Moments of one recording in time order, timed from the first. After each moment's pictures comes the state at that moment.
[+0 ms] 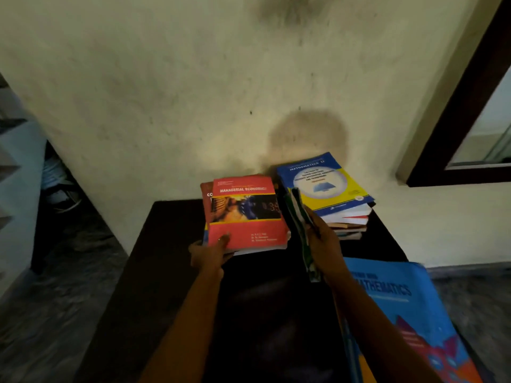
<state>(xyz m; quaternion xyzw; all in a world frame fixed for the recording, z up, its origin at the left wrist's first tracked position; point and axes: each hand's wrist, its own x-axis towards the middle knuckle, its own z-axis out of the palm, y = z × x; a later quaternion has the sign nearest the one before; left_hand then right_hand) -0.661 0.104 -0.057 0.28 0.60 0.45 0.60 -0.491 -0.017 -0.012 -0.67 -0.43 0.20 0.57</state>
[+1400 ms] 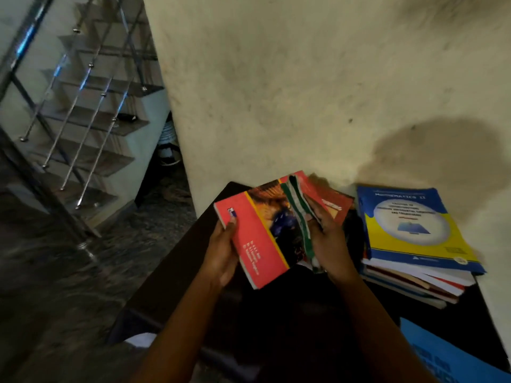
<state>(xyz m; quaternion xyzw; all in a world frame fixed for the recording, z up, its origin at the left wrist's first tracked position) -0.726 0.071 -0.012 0.27 0.38 0.60 0.65 -0.541 0.063 0.018 -0.55 -0.61 0.30 0.49</state>
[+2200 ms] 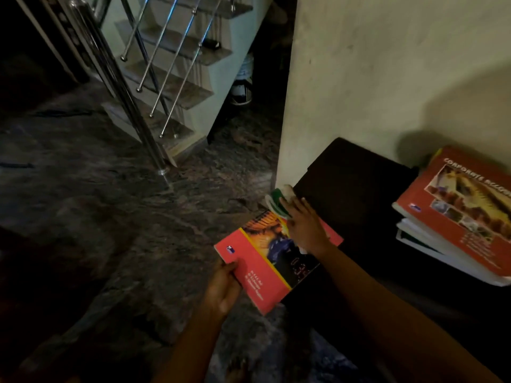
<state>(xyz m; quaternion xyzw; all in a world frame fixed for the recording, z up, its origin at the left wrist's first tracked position) -0.957 -0.014 -0.156 -0.06 0.46 0.61 0.64 -0.801 0.126 -0.138 -0.52 -0.82 0.20 0.11</state>
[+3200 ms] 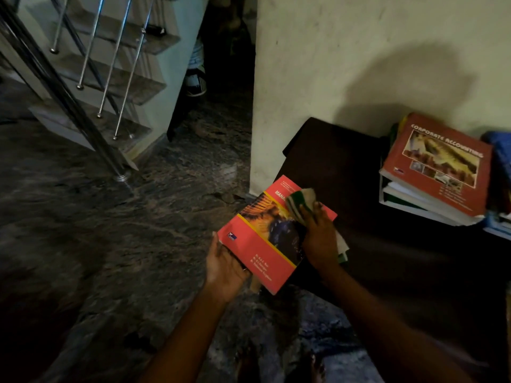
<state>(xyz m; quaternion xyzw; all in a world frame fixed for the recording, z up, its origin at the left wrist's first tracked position) -0.992 -0.006 -0.152 -0.02 0.39 0.52 0.76 -0.786 0.052 -0.168 -0.69 -0.69 0.15 0.17</state>
